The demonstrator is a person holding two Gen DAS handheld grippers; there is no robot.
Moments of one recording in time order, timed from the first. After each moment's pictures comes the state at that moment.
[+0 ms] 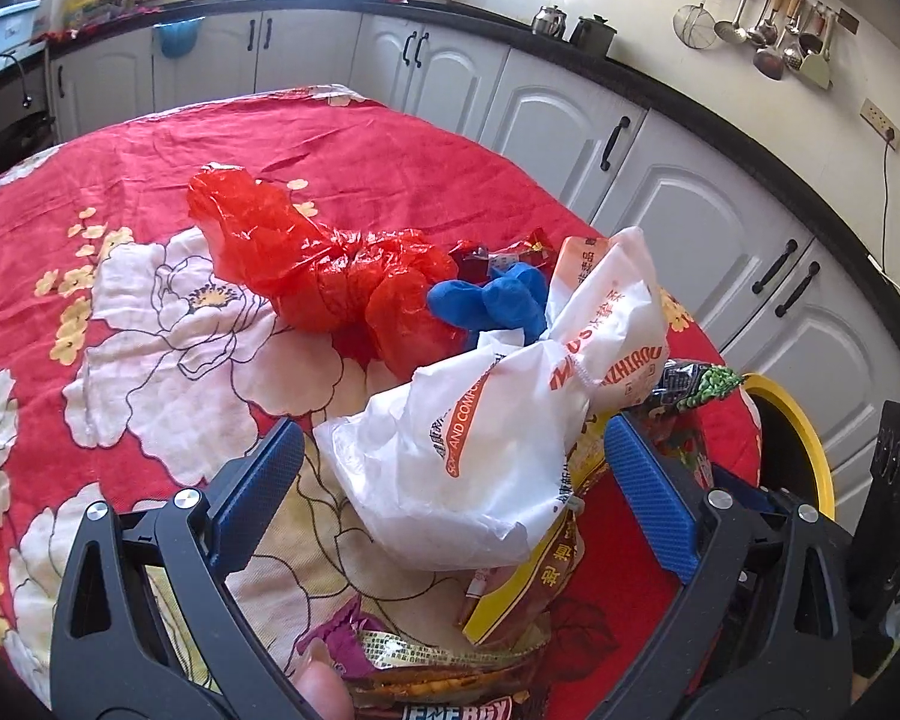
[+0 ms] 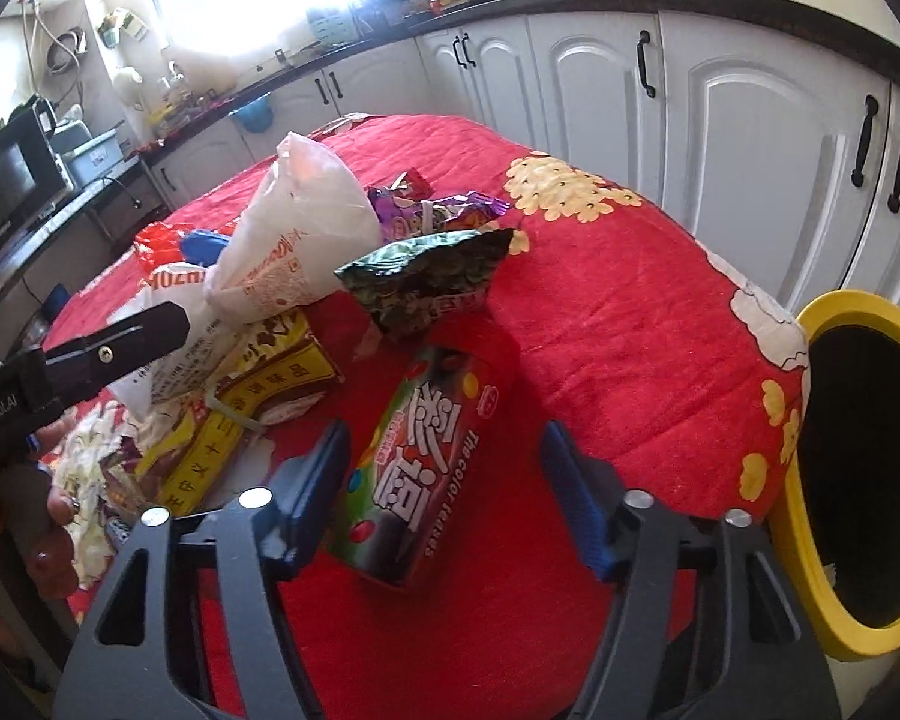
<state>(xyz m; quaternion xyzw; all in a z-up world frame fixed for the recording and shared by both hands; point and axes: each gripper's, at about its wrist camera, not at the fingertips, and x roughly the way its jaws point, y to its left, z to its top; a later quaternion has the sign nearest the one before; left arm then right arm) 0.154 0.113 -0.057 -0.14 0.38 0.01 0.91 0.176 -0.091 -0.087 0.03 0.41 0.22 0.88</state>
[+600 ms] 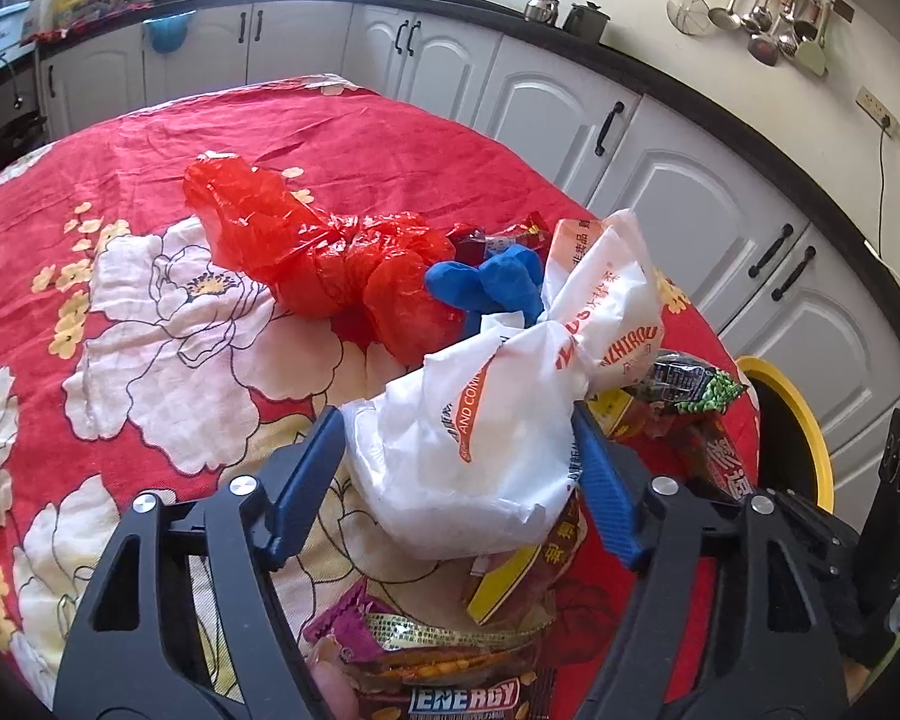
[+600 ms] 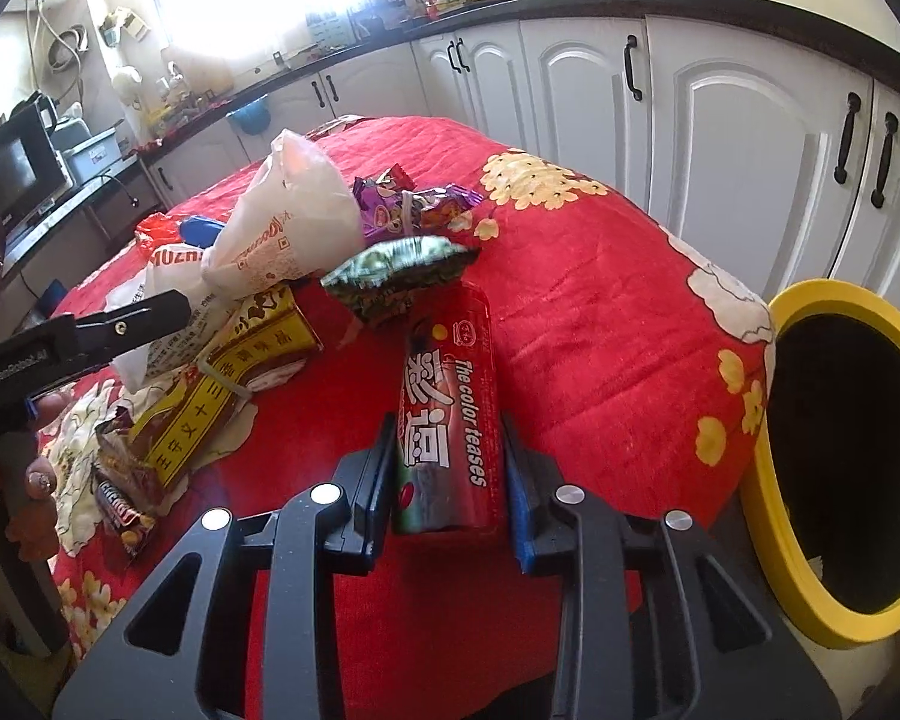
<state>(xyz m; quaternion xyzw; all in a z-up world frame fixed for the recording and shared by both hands) 0.149 0.112 -0.057 -0.13 0.40 0.00 0.91 0.161 -0.114 -0.090 0.03 0.41 0.22 0.89</state>
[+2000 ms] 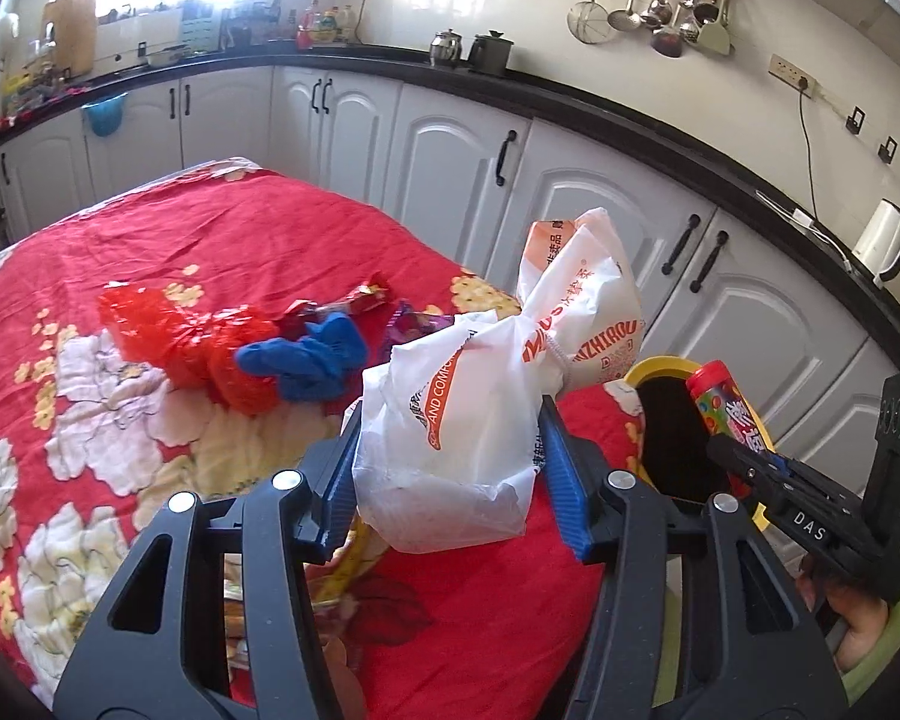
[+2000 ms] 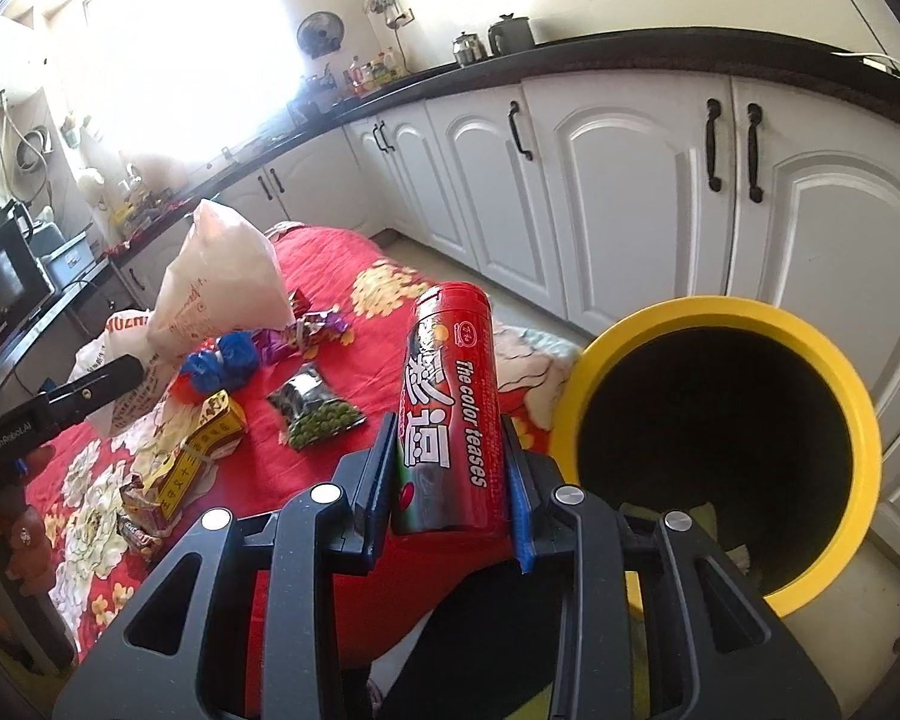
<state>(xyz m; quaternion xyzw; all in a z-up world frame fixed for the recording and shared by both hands) 0.131 0.029 -0.001 -0.08 0.35 -0.07 0.93 0.140 -0.231 -0.037 0.10 0.34 0.16 0.92</state>
